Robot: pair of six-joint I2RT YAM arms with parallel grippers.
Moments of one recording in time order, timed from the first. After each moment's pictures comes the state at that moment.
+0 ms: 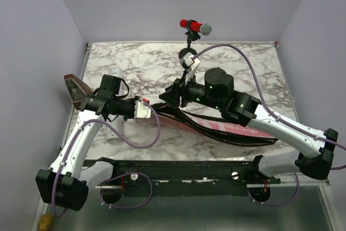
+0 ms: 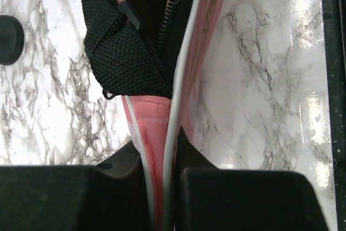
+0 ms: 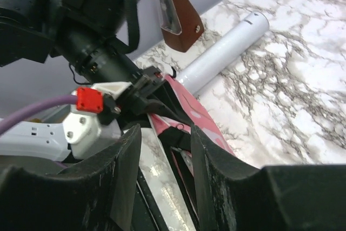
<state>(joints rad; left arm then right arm) -0.23 1.06 1.01 -1.00 0.82 1.35 1.03 1.31 1.35 -0.19 -0.07 0.26</state>
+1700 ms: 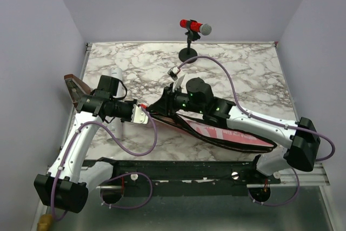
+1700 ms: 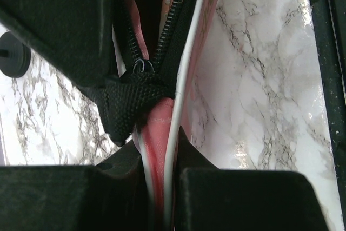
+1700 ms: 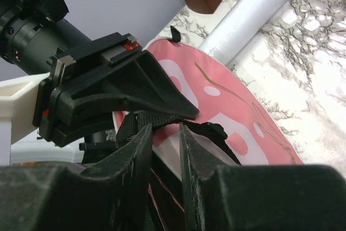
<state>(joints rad) -0.22 1.03 1.05 -1.12 0.82 1.50 1.02 1.44 1.13 0.07 -0.17 0.52</state>
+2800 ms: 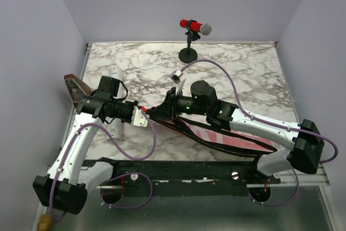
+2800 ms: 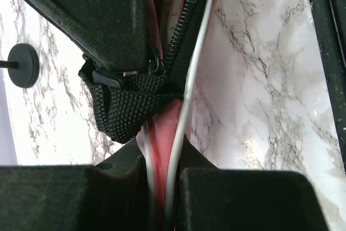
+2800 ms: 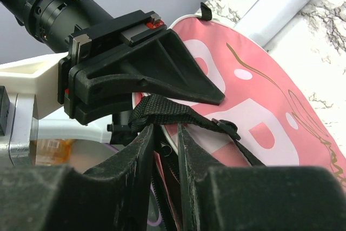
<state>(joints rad) -0.24 1.02 1.05 -1.12 0.82 1.55 1.01 1.41 1.06 0.14 -0.30 0.61</state>
